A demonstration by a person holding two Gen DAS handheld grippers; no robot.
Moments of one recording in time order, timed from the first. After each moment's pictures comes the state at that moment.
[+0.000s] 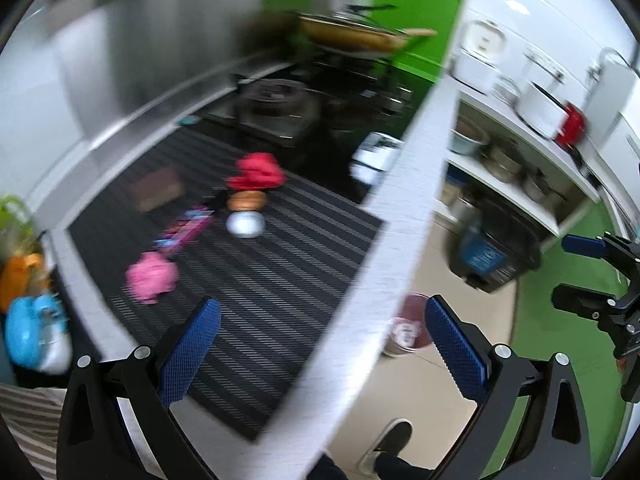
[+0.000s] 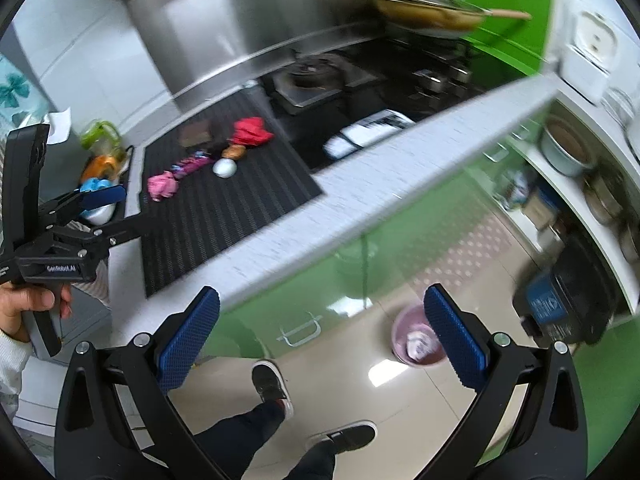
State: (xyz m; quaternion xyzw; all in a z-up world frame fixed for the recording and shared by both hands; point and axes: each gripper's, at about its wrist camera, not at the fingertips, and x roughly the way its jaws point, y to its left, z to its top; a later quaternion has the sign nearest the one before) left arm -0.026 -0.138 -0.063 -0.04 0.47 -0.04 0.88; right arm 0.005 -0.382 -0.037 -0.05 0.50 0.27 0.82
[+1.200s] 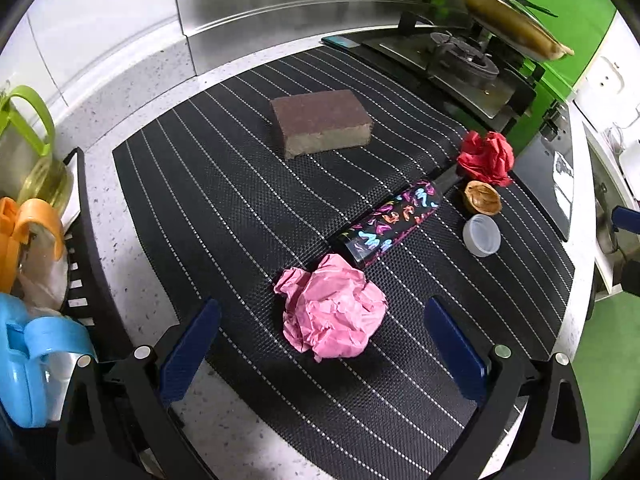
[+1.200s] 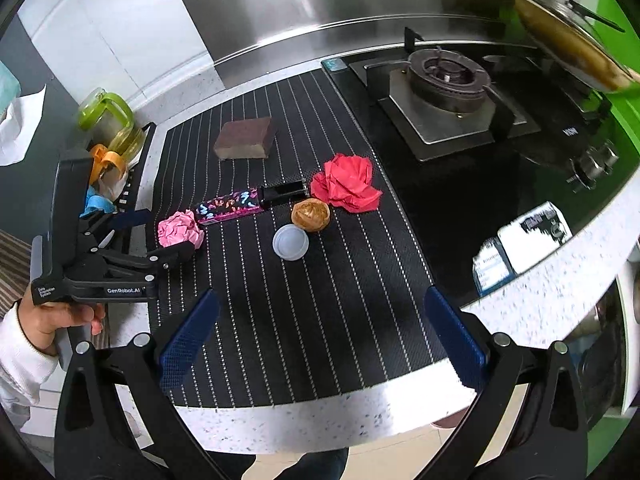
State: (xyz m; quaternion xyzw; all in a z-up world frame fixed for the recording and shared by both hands) left arm 0.044 0.016 -0.164 -0.11 0.54 0.09 0.83; right arm 0.128 -0.188 -0.087 -0.12 0.53 0.36 0.76
